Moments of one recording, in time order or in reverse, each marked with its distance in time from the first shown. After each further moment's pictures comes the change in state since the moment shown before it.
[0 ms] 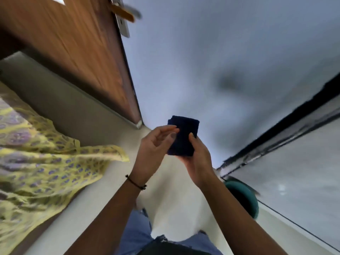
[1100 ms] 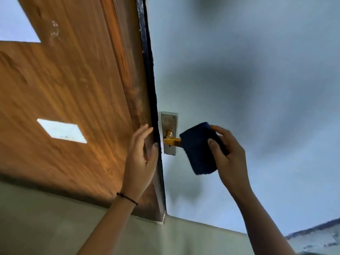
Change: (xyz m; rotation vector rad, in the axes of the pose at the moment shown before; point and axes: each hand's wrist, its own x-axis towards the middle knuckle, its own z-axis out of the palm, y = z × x) left_hand 0.477 0.133 -0.306 0.523 -0.062 0.741; right_hand 0.289 -0.093 0.381 -0.785 0.426 -0.930
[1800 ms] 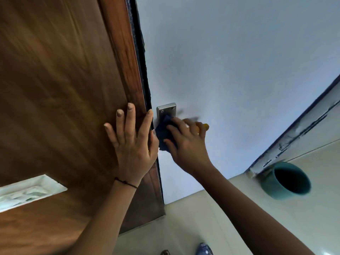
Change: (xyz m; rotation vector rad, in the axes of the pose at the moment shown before) left_hand 0.088 -0.096 -0.007 0.297 0.169 0.681; right_hand 0.014 0.027 0.160 -1.147 0.189 -0.154
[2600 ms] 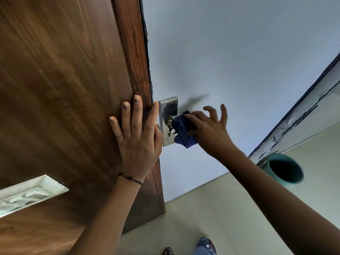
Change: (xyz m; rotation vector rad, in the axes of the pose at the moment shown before) left_hand -0.001 -0.002 0.001 0.028 -0.005 0.028; right_hand 0.002 0.043 -0.011 -0.240 -0.160 0.064
